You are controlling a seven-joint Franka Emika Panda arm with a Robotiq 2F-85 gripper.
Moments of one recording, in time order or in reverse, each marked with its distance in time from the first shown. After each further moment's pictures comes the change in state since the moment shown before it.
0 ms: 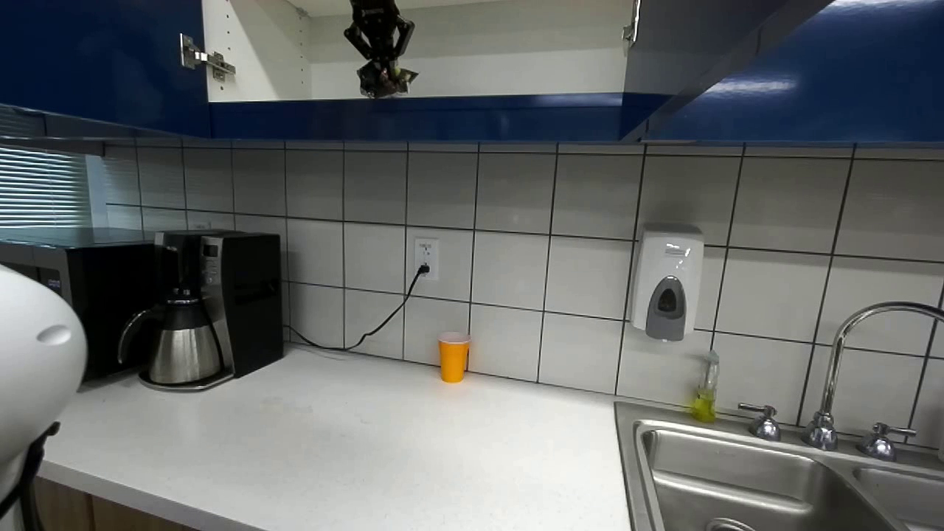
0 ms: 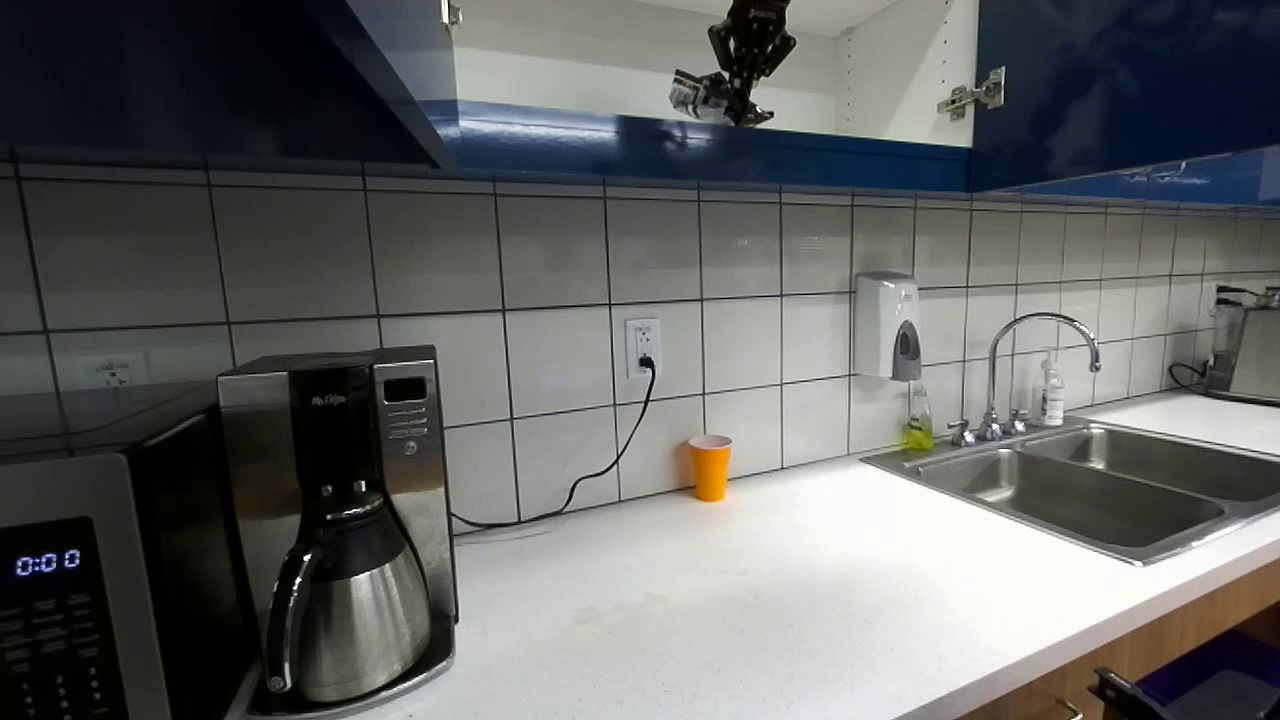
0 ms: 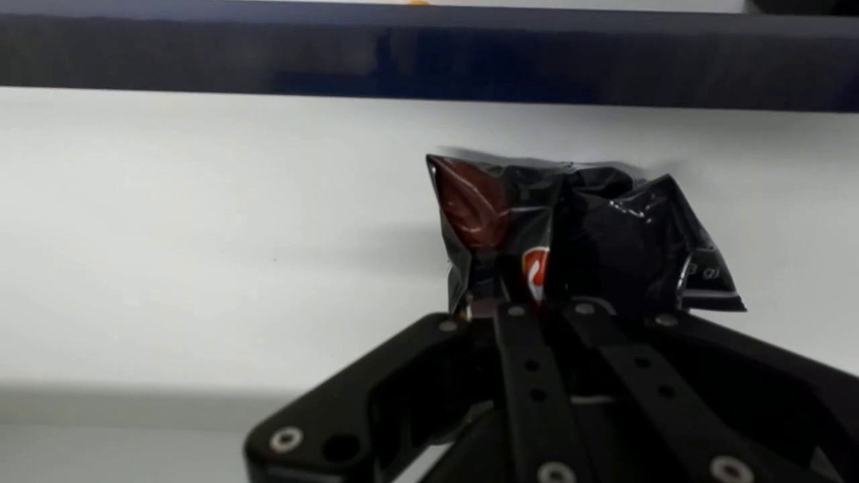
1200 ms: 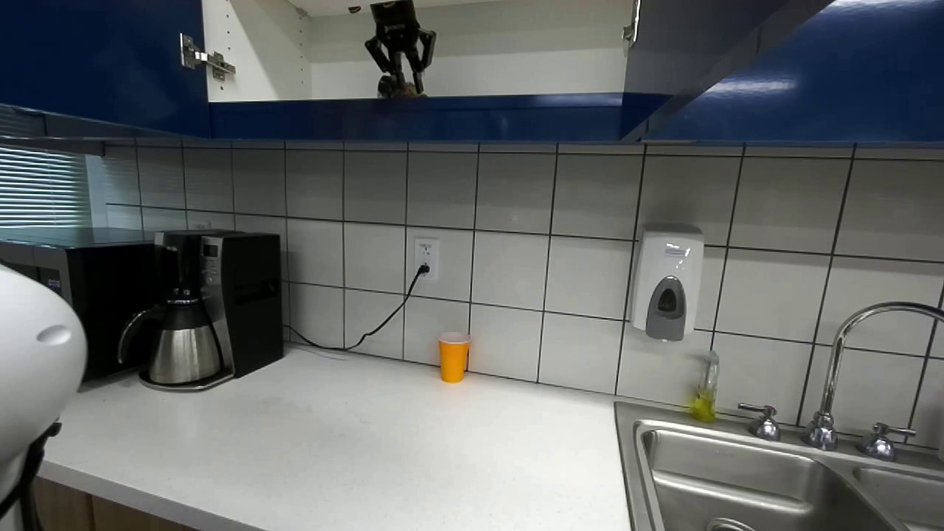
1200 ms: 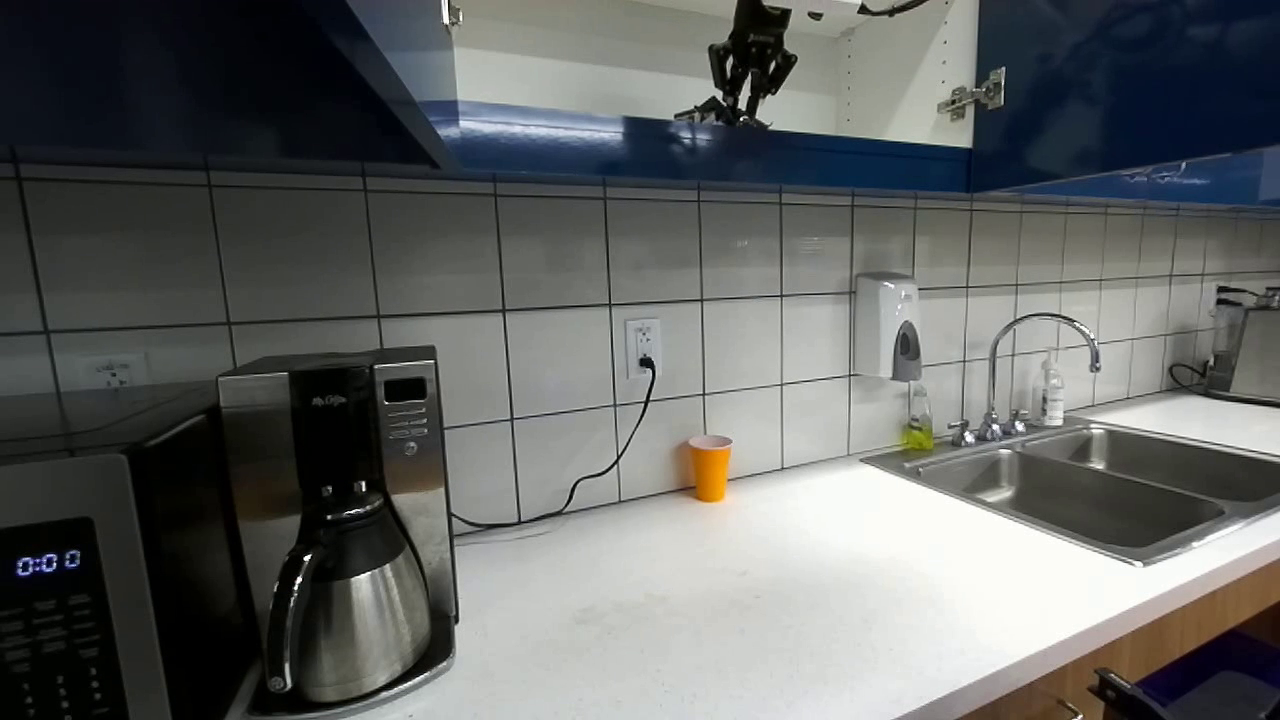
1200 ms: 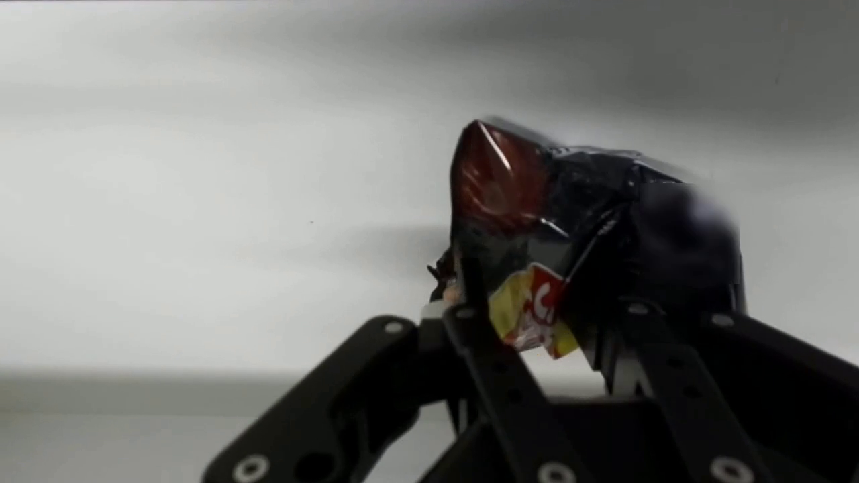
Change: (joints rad) arm -0.001 0.078 -0.042 0.049 0.001 0.068 0.000
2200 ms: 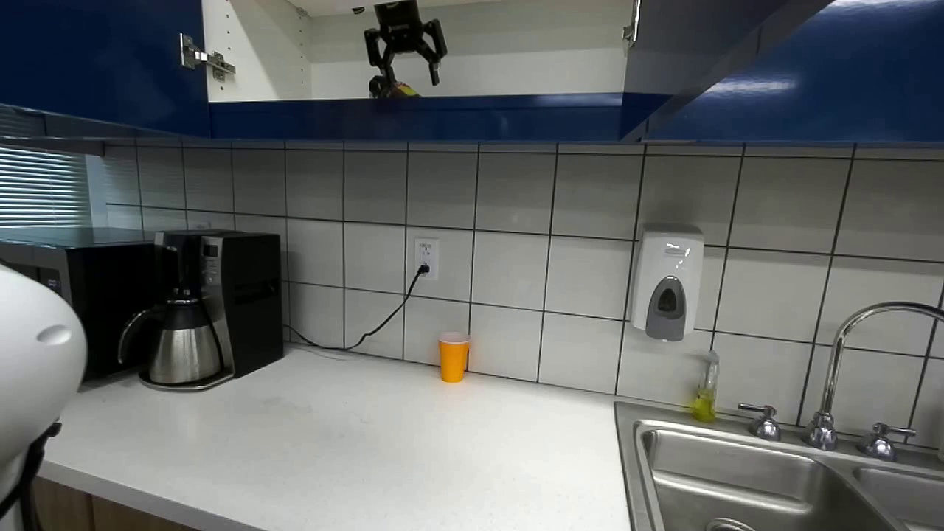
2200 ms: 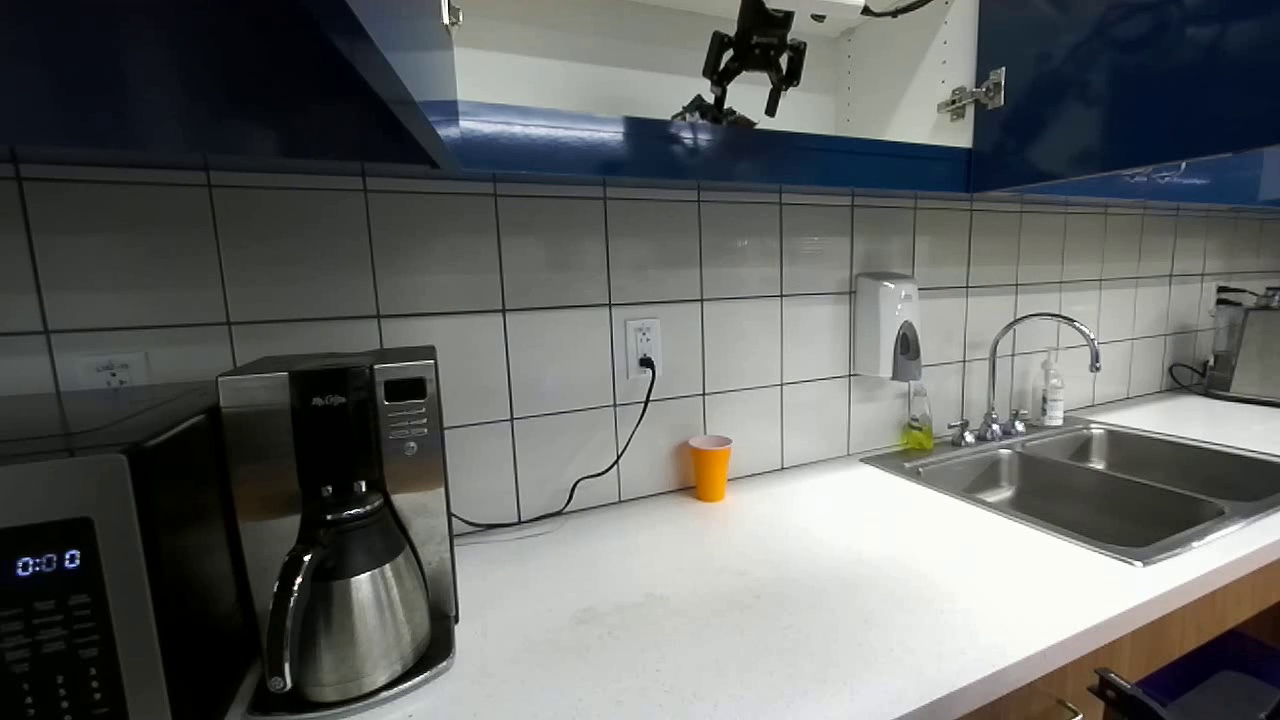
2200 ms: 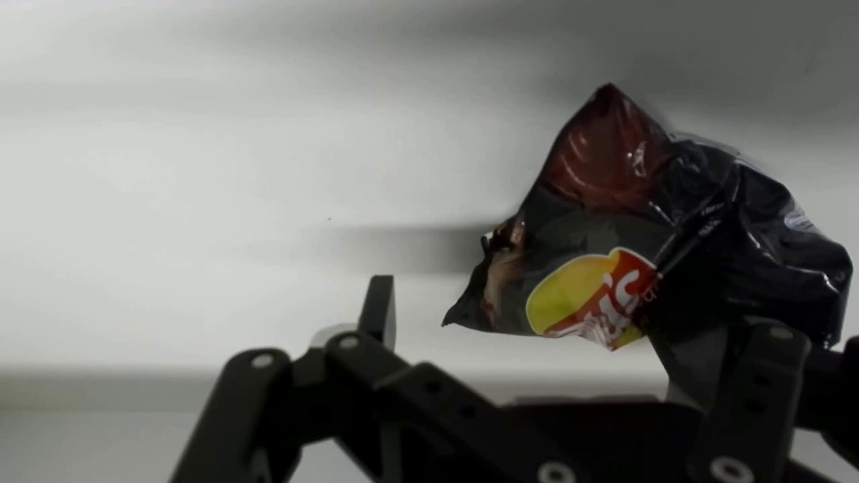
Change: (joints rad) arm 0.000 0.002 -0.011 0.000 -0.001 0.009 0.000
